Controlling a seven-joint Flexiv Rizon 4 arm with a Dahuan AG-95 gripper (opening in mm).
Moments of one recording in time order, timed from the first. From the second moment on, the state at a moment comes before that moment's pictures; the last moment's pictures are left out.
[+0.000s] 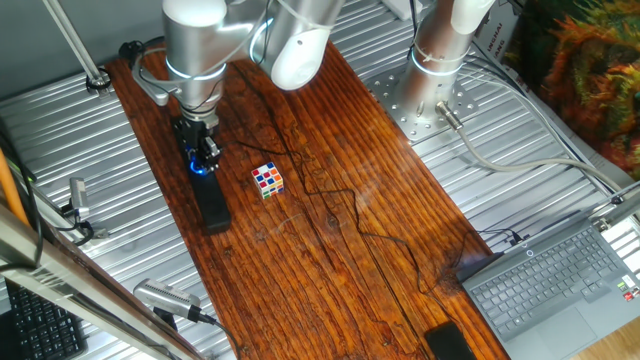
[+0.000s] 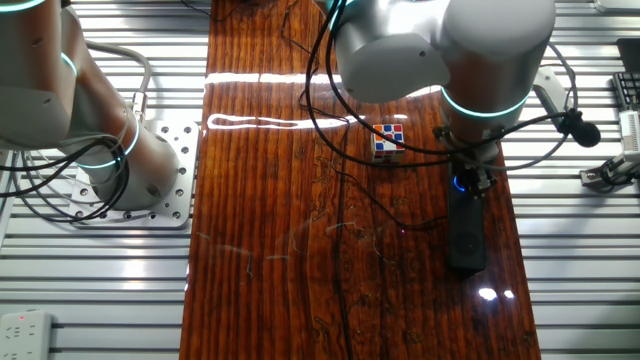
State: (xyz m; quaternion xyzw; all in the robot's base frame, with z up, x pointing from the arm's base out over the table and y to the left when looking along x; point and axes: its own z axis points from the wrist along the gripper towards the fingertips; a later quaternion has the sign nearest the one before) arm 0.611 -0.040 0.068 -0.14 0.98 -0.01 0.10
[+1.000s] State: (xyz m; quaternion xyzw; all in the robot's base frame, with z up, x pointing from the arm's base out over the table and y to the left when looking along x) arm 0.611 -0.040 0.069 -0.14 0.98 -0.01 0.10
